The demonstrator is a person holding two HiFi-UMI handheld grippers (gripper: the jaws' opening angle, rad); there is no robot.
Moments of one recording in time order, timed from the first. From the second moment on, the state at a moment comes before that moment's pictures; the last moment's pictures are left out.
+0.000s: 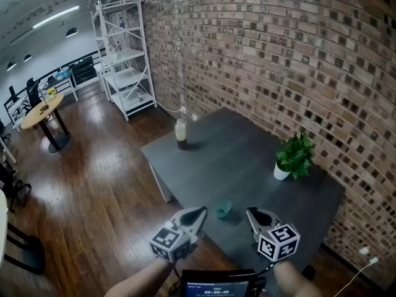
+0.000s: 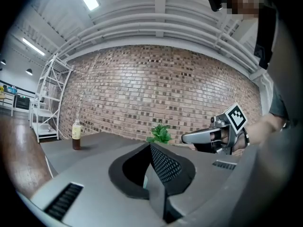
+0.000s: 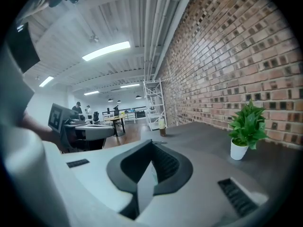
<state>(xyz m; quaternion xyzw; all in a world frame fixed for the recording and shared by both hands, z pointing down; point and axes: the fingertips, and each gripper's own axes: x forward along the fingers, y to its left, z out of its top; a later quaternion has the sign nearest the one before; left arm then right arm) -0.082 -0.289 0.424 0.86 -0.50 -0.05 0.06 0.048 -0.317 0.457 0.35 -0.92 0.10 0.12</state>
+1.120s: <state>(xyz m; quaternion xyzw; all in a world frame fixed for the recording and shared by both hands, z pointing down) -0.089 -0.269 0.392 0.87 -0.48 -0.07 0.06 0.044 -0.296 0.420 0.34 -0.93 0.09 0.13</state>
